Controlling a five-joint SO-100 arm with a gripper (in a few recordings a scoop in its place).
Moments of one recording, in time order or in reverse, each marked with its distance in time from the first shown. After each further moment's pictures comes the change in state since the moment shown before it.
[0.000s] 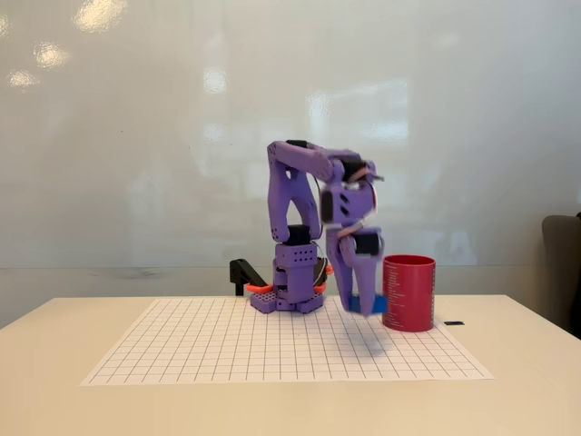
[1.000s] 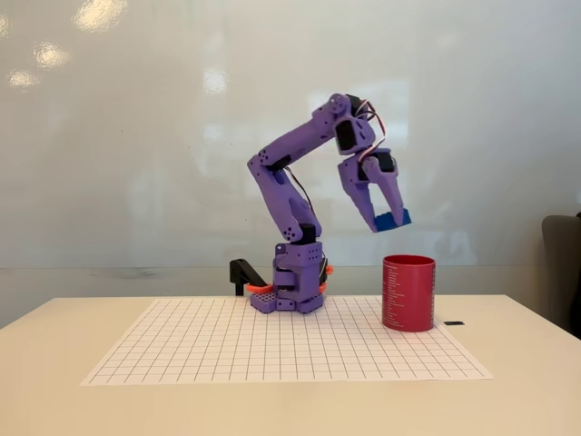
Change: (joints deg) arm -33.3 13.0 -15.6 22.1 13.2
